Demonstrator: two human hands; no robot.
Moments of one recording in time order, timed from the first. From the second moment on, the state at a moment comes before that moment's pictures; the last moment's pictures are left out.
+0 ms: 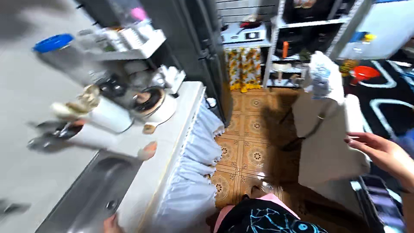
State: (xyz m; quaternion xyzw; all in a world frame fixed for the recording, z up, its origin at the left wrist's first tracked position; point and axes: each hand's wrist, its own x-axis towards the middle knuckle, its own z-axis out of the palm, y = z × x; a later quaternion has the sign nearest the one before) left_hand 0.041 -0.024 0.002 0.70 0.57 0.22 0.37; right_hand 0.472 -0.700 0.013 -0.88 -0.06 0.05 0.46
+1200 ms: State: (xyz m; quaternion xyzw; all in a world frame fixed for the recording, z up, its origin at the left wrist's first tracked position) left_hand -0.068 0.011 0.005 0.46 0.57 0.34 0.59; right_hand 0.221 0.053 -0.004 -0.58 -0.56 0.43 0.41
